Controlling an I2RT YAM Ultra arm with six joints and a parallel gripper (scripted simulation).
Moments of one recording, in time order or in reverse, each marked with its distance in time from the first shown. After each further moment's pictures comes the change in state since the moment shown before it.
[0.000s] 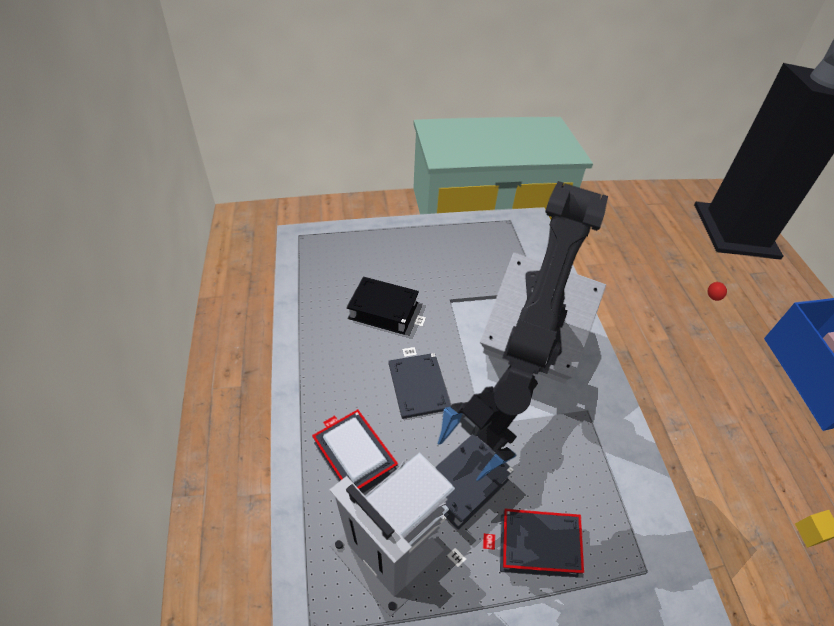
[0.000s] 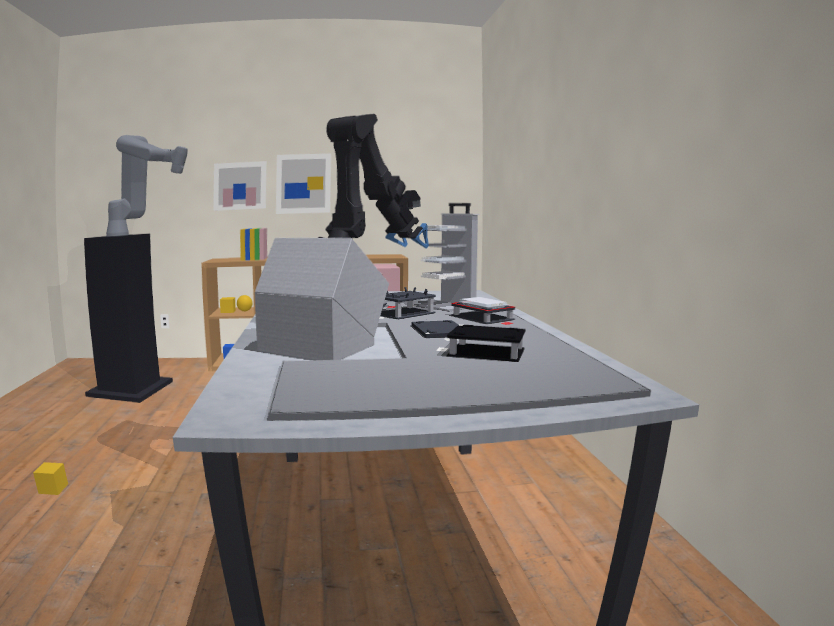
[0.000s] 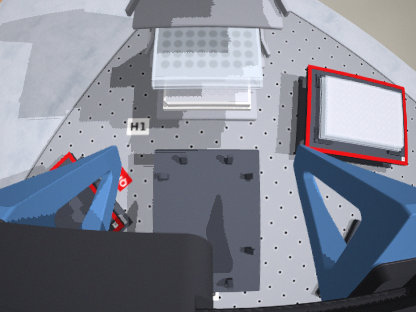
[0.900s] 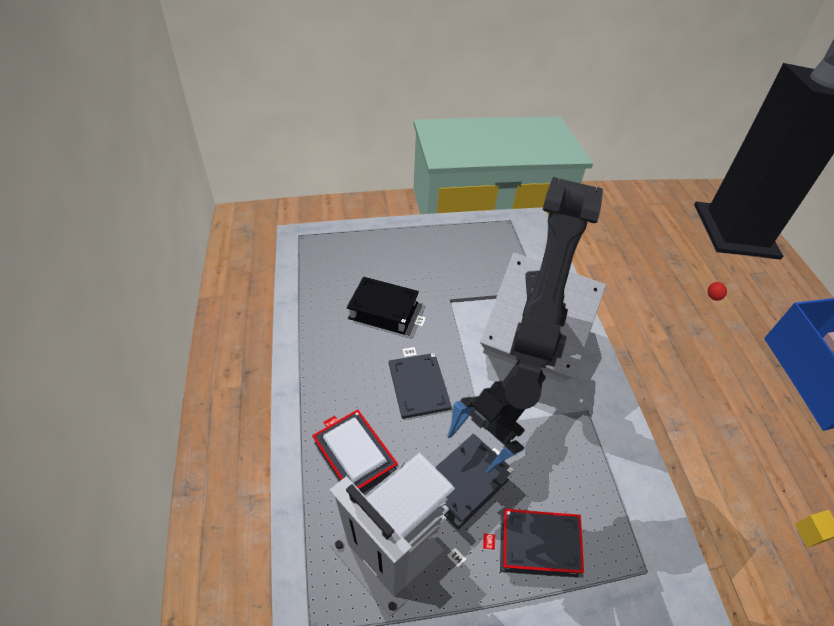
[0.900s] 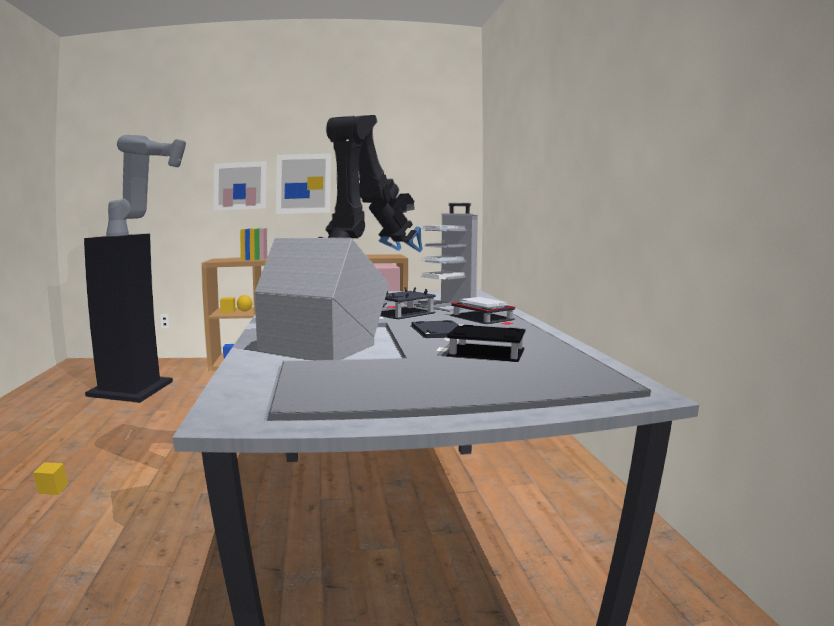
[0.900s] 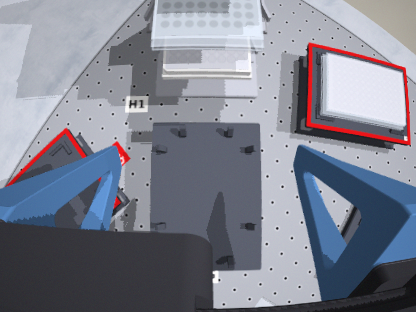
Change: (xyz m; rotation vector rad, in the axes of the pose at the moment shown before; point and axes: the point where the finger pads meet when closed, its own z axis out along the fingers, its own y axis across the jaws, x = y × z) arm 0.027 0.000 -0.011 0.000 0.008 -0.005
